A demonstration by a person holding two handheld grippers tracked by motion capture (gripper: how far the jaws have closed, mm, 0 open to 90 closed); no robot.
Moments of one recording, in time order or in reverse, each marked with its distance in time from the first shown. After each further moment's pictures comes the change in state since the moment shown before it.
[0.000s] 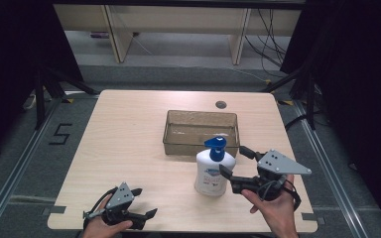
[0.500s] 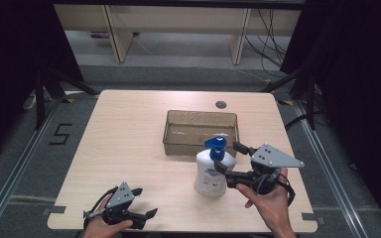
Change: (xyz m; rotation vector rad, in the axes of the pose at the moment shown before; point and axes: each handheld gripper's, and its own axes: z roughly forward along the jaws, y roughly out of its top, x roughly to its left) left arm 0.000 0.001 0.001 -0.002 0.006 -0.006; right arm -0.001 0.008 0.014 0.003 0.013 -0.023
